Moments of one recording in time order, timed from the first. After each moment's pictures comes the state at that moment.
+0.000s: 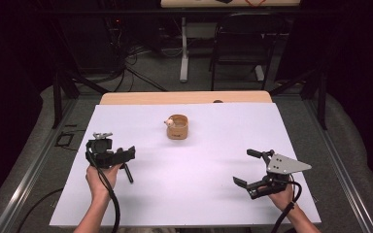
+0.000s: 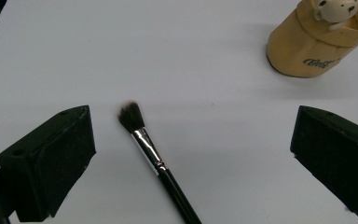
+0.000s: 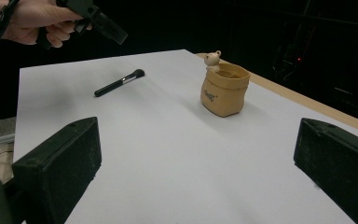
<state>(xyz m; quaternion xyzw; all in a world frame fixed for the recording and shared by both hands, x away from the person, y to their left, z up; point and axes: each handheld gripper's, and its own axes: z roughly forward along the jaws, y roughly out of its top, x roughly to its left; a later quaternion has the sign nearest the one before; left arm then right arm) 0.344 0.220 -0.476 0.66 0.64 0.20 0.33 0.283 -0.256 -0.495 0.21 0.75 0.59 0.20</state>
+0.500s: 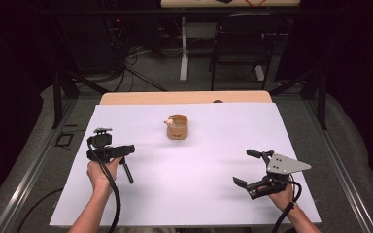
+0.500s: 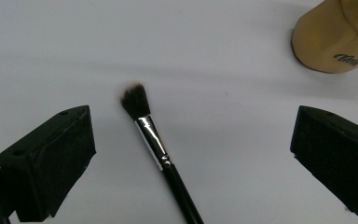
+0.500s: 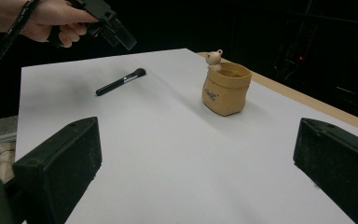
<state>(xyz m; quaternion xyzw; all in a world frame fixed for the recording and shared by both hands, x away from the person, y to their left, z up) 0.369 0.229 -0.484 0.65 0.69 0.14 0.28 0.283 -0.256 -0.495 0.21 0.75 0.59 0.20</state>
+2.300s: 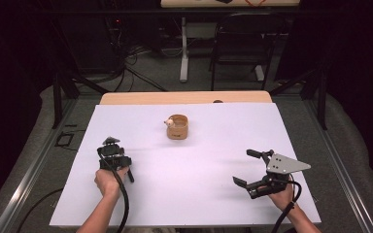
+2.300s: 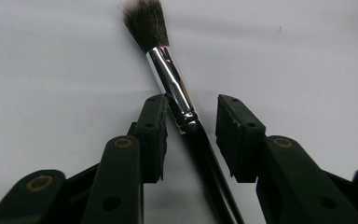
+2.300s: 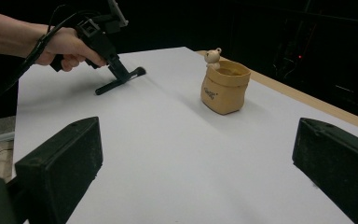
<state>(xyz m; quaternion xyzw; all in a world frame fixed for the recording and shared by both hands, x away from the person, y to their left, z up) 0.373 0.221 -0.536 0.66 0.72 0.11 0.21 0.284 -0.255 -0.495 0.21 0.76 0.59 0.20</state>
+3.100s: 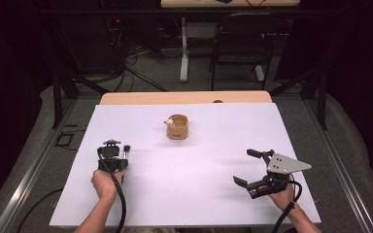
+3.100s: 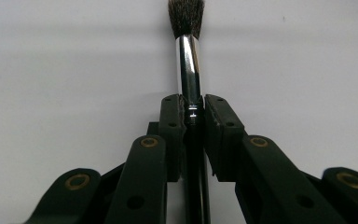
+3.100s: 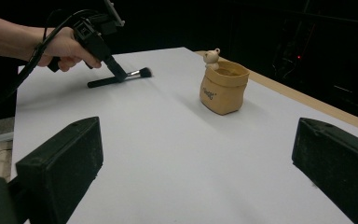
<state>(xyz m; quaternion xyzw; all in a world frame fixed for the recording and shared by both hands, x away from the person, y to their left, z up) 0.368 0.225 -0.536 0.69 0.67 0.14 0.21 0.284 -0.257 -0.494 0.22 0.75 0.59 0.20</state>
